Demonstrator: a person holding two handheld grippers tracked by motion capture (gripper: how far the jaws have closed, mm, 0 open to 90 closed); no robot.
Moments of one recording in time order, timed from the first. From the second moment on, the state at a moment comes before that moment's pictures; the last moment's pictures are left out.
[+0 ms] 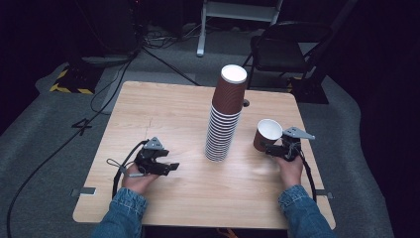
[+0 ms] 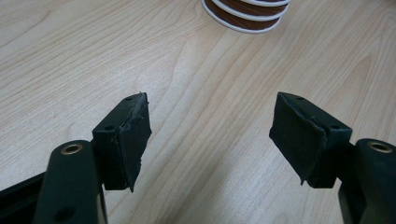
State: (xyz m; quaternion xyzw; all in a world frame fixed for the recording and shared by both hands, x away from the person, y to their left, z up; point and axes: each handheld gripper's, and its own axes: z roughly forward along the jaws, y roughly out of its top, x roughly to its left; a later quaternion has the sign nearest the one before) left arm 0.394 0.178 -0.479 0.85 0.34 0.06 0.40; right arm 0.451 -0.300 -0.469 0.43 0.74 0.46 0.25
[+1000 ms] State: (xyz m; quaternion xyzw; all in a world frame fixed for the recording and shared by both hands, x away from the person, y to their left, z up) left arm 0.375 0.194 -0.477 0.84 0.37 0.06 0.40; right arm 0.412 -0.327 -0.427 0.42 0.76 0.46 0.21
